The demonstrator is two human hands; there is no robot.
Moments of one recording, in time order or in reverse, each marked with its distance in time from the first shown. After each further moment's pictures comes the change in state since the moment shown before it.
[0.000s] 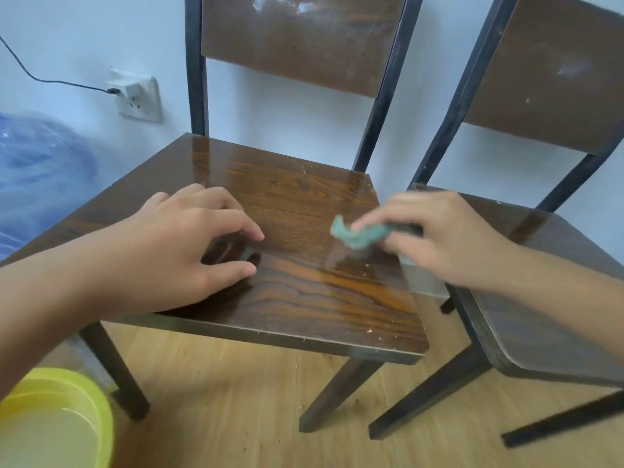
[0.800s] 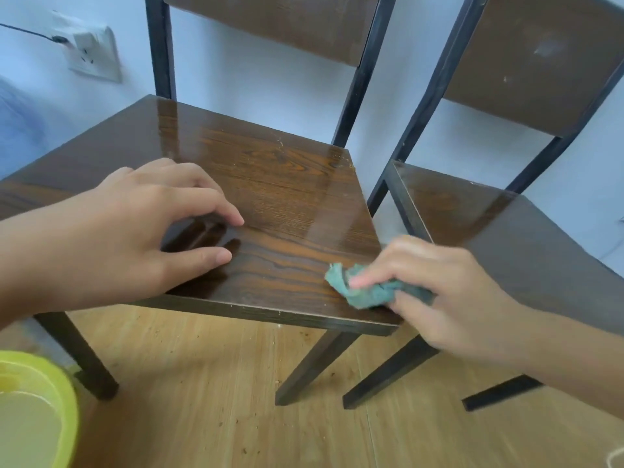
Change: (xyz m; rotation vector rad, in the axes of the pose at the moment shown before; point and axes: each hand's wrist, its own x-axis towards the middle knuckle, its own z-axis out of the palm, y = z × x) left_hand -0.007 0.002 0.015 -0.116 0.098 0.142; right_hand -0.083 -0.034 0.016 0.073 -0.087 0.003
